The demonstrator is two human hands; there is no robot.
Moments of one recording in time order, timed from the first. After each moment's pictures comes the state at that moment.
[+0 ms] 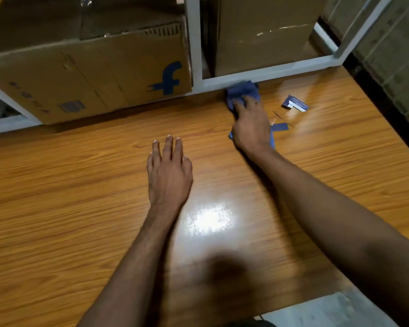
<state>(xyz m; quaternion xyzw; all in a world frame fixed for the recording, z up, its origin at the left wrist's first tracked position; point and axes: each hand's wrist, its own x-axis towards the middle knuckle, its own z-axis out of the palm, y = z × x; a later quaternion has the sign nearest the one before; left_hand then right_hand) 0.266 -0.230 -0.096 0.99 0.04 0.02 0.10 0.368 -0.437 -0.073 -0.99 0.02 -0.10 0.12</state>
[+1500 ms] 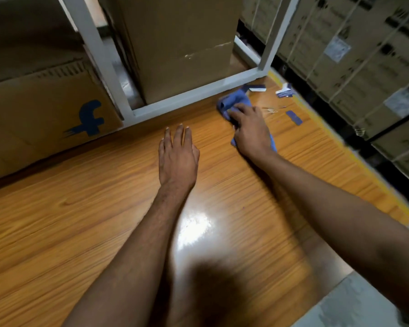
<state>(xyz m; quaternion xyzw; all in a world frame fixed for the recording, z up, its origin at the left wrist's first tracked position) 0.378 -0.376 -0.097 0.98 -0.14 0.02 0.11 0.386 -0.585 -0.080 -0.98 0.08 -0.12 0.11</state>
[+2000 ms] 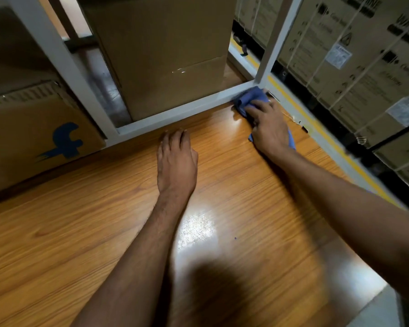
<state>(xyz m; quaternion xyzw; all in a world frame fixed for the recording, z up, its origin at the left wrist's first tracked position) 0.420 -0.413 -0.105 0.98 -0.14 0.07 0.14 0.426 -0.659 -0.069 -0.98 0.09 -0.12 0.10</state>
